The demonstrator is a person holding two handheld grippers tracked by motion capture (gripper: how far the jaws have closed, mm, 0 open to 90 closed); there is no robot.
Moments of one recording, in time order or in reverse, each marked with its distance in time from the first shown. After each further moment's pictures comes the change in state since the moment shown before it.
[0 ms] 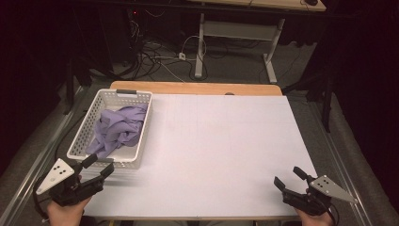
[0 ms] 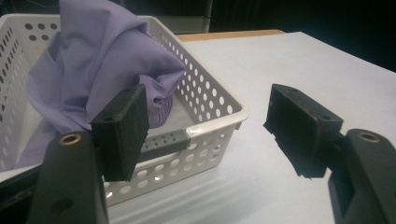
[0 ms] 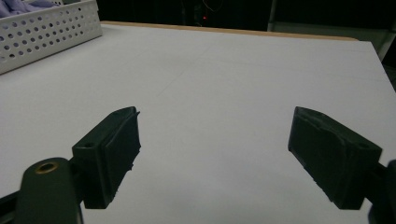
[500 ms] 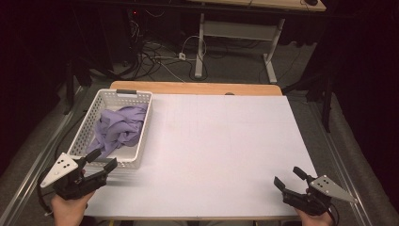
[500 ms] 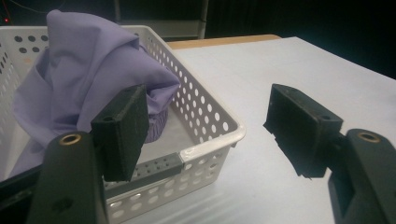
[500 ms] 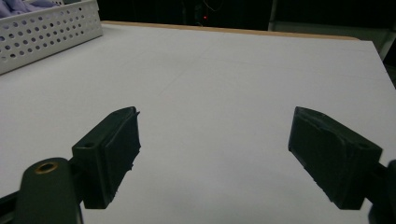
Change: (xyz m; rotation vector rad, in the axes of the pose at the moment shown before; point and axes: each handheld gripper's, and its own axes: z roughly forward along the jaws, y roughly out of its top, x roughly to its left) left arm -0.005 0.005 0.012 0.000 -0.024 -0.001; right arm 0.000 0.000 0.000 0.001 0.003 0.000
